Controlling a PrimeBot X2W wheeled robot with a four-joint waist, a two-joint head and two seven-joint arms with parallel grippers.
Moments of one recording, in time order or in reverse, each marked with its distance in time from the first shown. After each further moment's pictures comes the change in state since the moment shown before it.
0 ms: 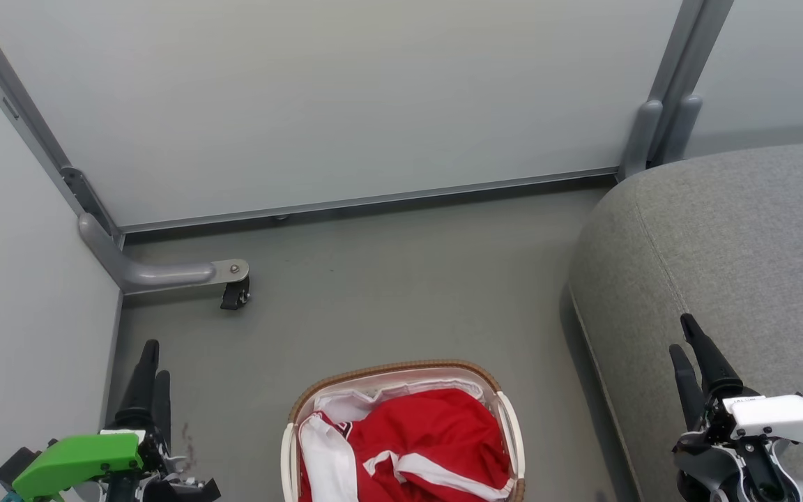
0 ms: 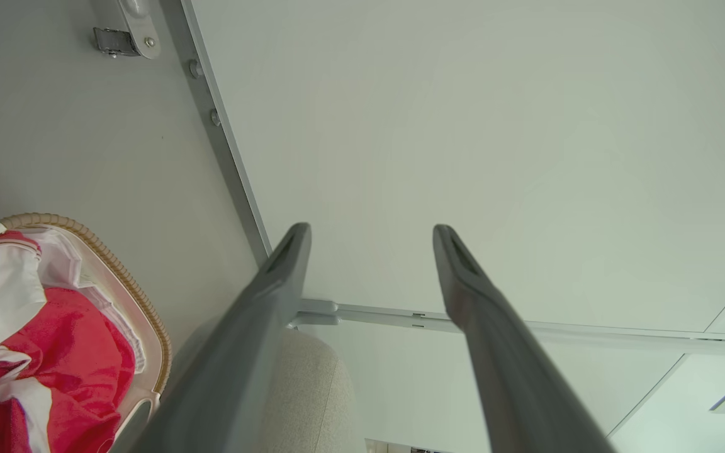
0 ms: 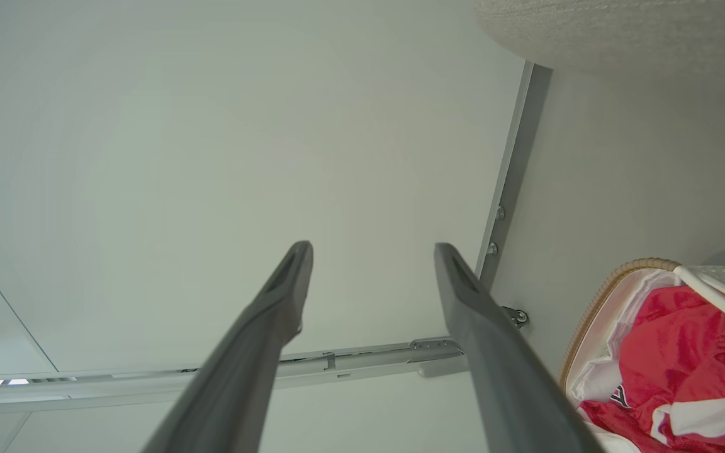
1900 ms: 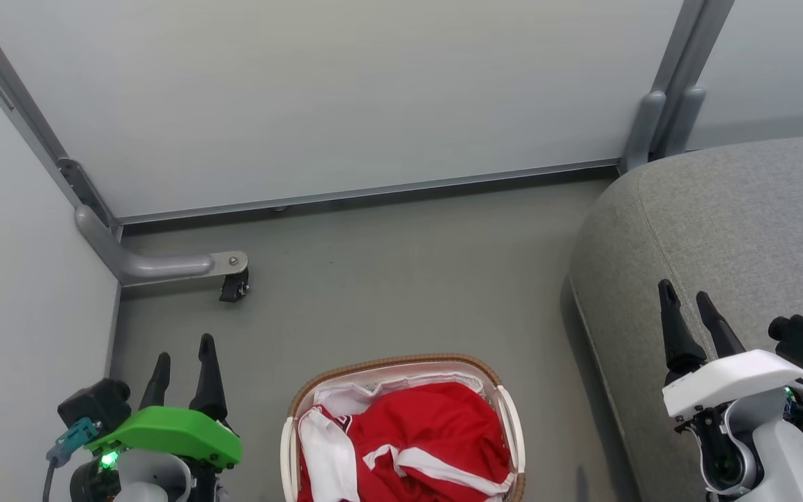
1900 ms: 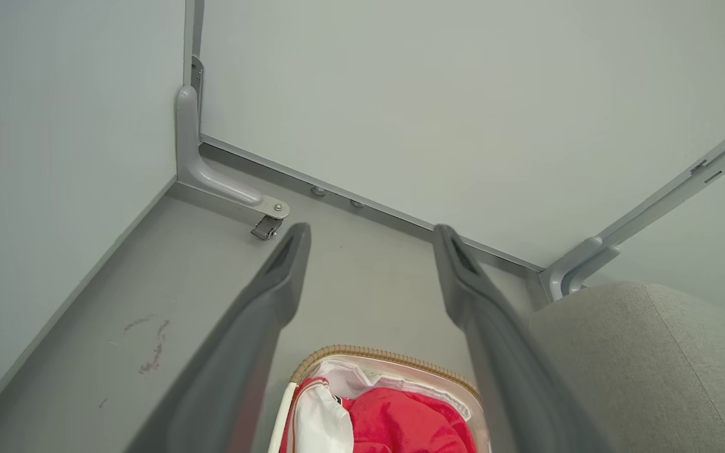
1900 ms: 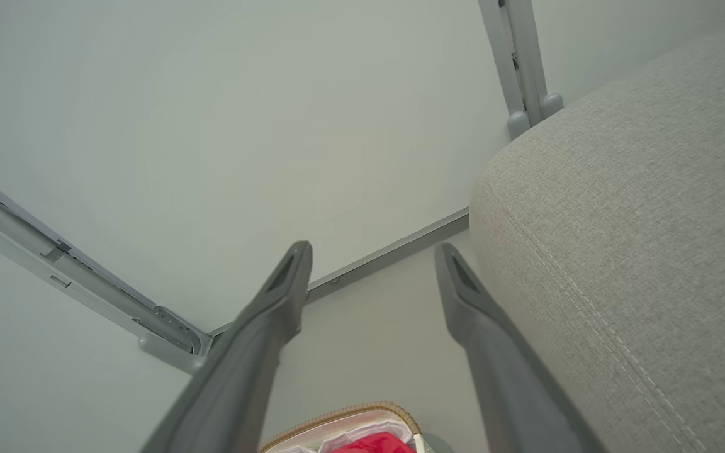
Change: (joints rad) left arm -0.063 0.023 -0.157 0.110 1.003 0.067 -0.215; right arm -0.100 -0.061 0.077 0.058 -0.969 0.000 -0.225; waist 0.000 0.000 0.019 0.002
